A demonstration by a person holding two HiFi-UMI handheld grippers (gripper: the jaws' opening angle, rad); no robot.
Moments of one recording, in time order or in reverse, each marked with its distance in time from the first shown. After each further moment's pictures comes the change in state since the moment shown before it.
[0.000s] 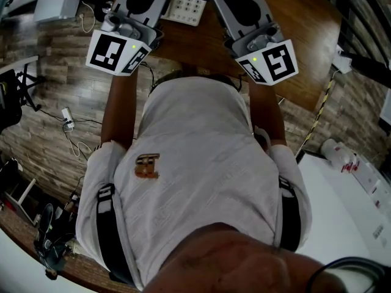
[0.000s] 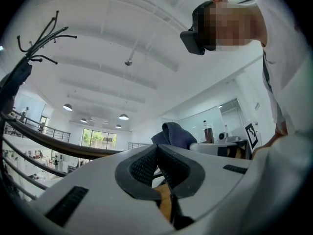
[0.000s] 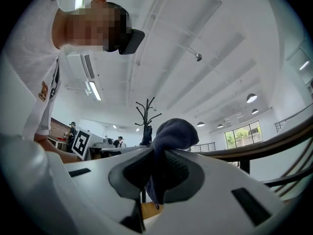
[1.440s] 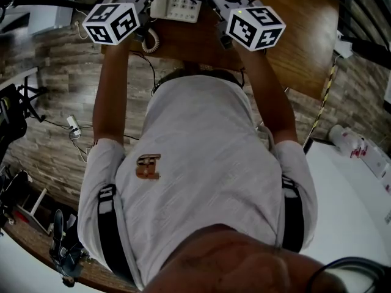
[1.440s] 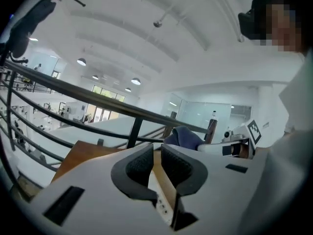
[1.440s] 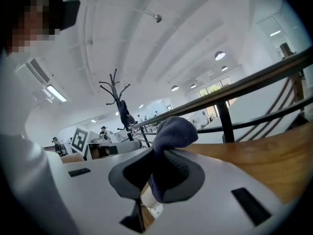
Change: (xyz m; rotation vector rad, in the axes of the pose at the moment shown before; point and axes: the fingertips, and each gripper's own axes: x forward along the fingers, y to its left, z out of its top) left arm 0.006 0.067 -0.128 -0.316 0.379 0.020; right arm 0.008 -0.050 -0.123 0.392 0.359 -0.228
